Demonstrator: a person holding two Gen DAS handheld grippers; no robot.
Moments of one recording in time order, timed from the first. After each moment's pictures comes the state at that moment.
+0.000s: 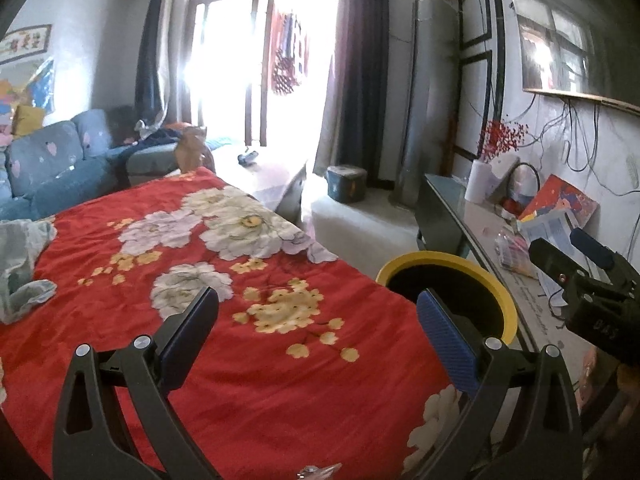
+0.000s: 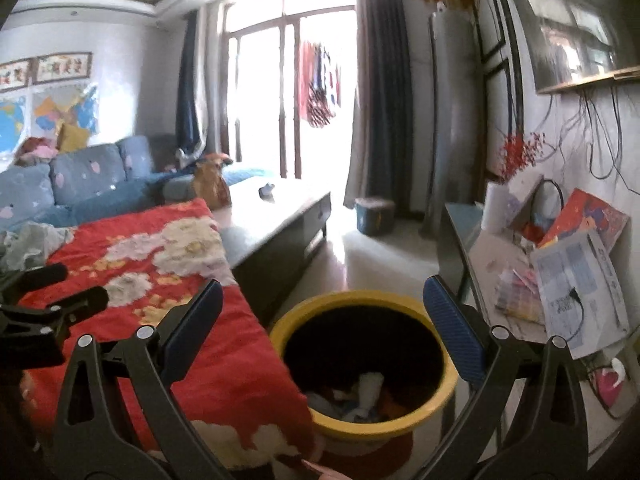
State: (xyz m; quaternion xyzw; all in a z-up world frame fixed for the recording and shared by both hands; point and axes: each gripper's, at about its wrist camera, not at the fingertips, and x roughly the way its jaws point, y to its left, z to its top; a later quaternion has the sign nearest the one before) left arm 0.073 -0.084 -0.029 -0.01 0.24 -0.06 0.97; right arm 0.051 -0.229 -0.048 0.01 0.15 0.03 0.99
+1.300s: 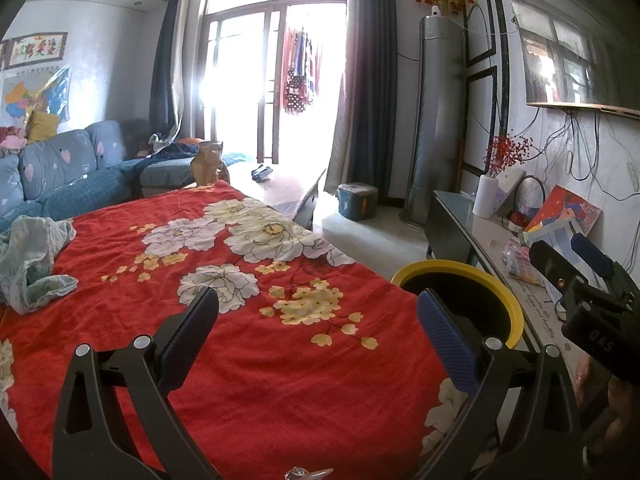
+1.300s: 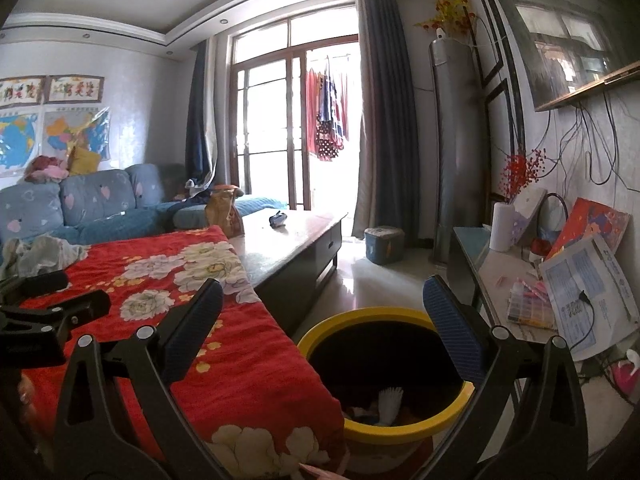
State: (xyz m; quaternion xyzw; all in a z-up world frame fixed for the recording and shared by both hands) left arm 0.045 -0.067 -0.031 -0.01 0.21 -0.04 0.98; right arm 0.025 -0.213 -0.056 0.02 0.09 0.04 0.99
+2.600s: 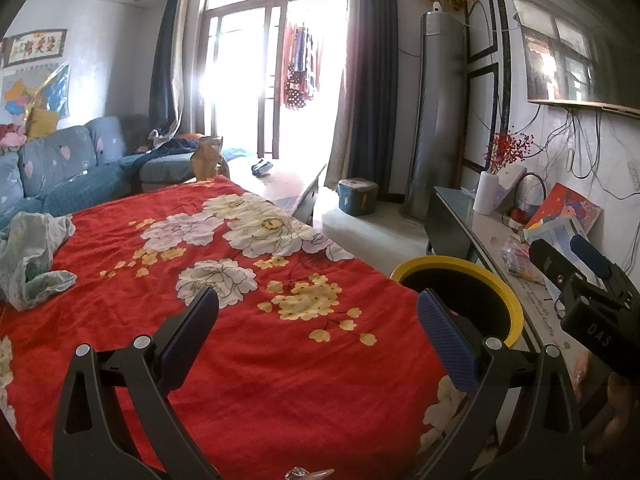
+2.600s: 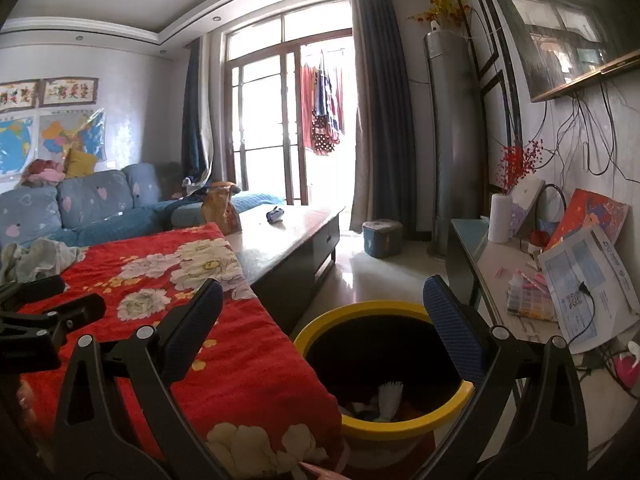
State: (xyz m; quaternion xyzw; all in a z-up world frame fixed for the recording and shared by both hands) left arm 0.044 -0.071 -0.035 -0.01 0.22 -0.04 0.98; right arm 0.027 -0.214 -0.062 0.03 0.10 0.03 0.99
